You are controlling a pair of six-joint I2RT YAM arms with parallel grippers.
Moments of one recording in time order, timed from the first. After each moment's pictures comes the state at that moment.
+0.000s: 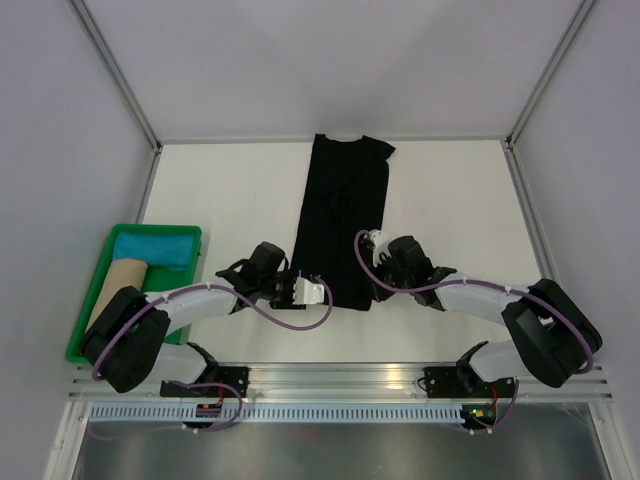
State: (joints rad) left arm -0.65 1.34 0.53 -0.11 0.39 0.97; right arm 0.62 1.40 0.52 0.10 -0.32 0.19
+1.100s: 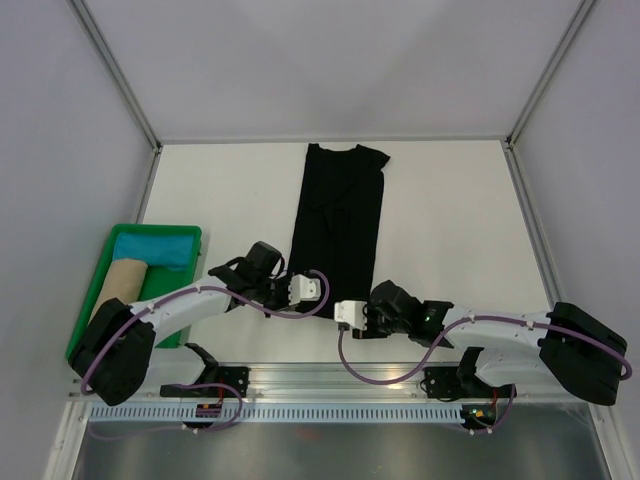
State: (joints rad) left arm -0.64 1.26 0.58 -0.35 0.47 0.77; right arm 1.03 1.18 0.39 -0.02 -0.08 -0.59
